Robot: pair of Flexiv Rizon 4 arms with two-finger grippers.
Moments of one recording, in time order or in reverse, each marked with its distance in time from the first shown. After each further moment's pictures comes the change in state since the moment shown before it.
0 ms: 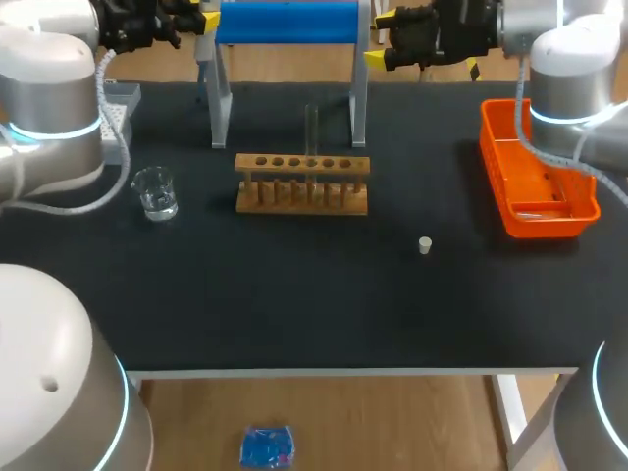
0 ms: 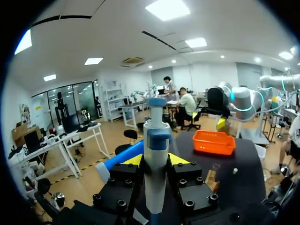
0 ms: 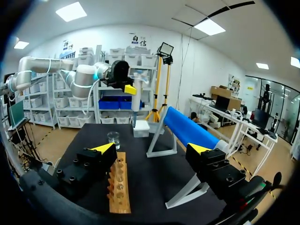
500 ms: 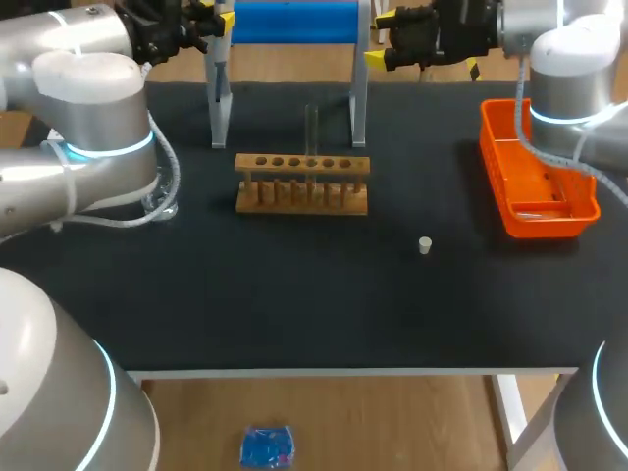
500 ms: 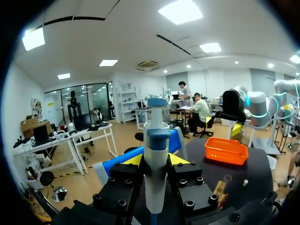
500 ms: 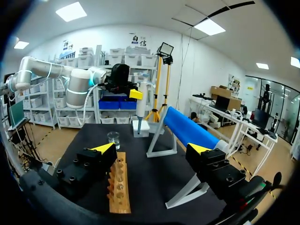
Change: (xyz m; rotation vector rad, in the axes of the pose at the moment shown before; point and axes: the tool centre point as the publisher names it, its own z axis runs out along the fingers) left arm 0.000 0.004 0.029 0.041 -0.132 -0.059; right arm 0.000 0.000 0.000 0.000 0.000 0.000
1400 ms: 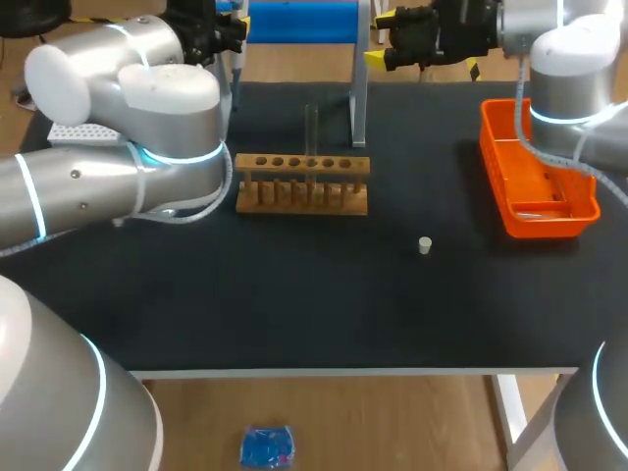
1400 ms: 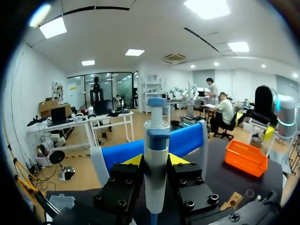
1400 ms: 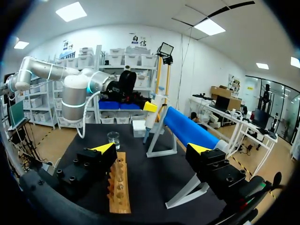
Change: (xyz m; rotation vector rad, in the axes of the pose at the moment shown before) left arm -0.014 0.029 0.044 -0.071 -0.229 -0.123; right arm 0.000 0.000 0.000 0.000 0.000 0.000
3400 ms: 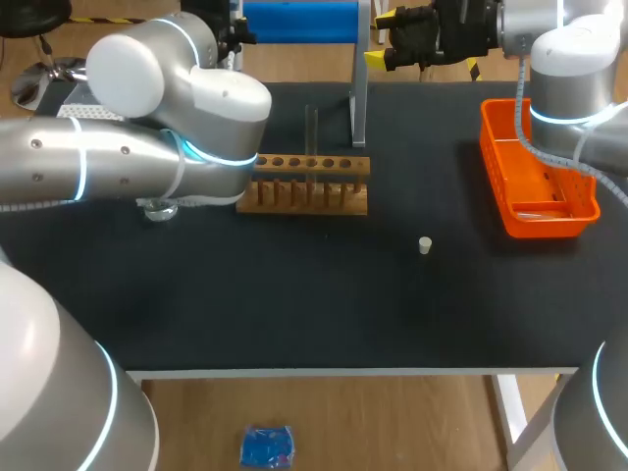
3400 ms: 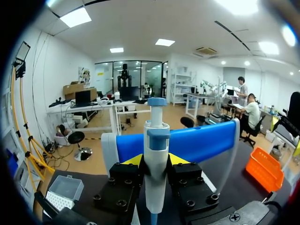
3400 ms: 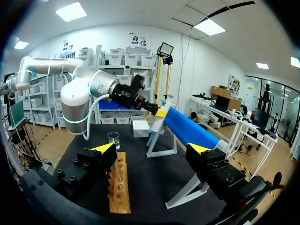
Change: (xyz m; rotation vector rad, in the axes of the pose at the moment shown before) left arm -0.030 0.017 0.028 -0.091 -0.253 -0.120; right arm 0.000 0.000 0.000 0.000 0.000 0.000
